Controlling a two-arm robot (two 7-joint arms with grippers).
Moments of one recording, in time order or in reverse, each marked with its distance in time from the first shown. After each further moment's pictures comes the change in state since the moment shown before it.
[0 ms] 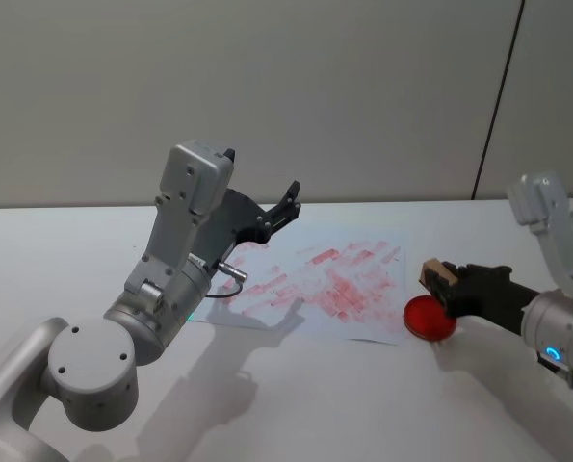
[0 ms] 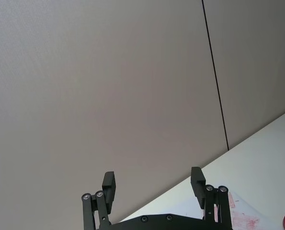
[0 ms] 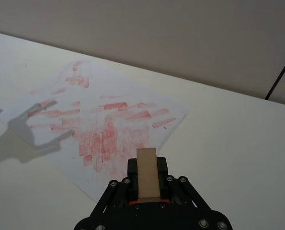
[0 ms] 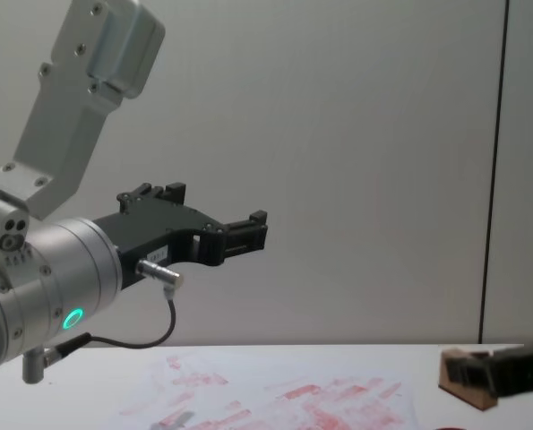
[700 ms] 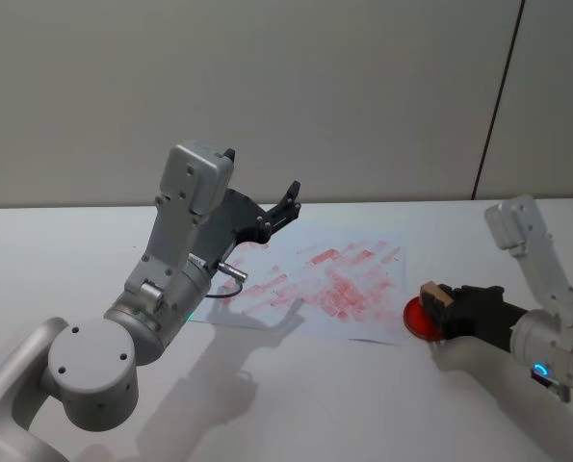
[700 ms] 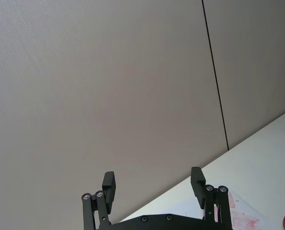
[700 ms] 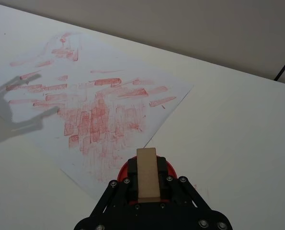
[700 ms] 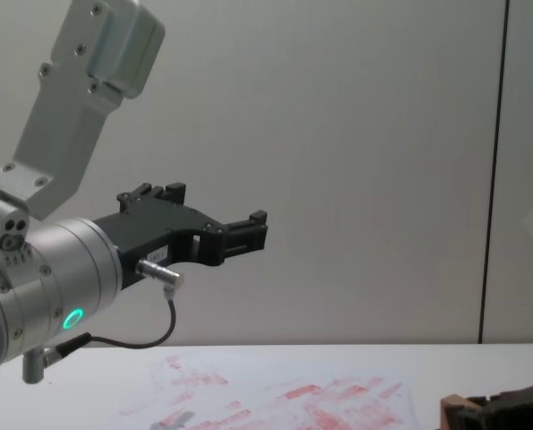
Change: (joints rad) left arm 0.000 0.000 0.000 0.000 0.000 0.000 0.000; right arm 0.019 -0.016 -0.030 0.099 -0.075 -0.031 0.015
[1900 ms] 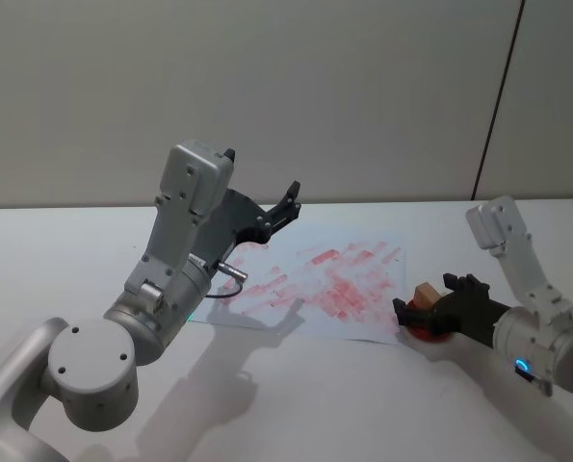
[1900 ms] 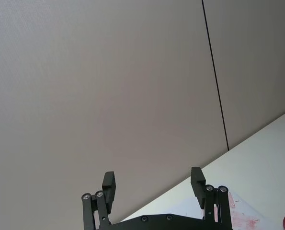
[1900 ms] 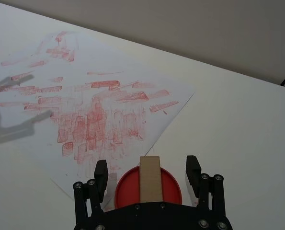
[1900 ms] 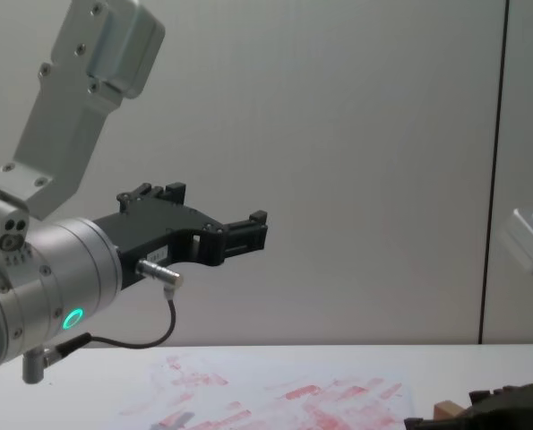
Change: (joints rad) left arm 0.000 0.000 0.000 0.000 0.000 0.000 0.000; right arm 0.047 -0.039 -0.022 0.088 -0.039 -0.046 -0.007
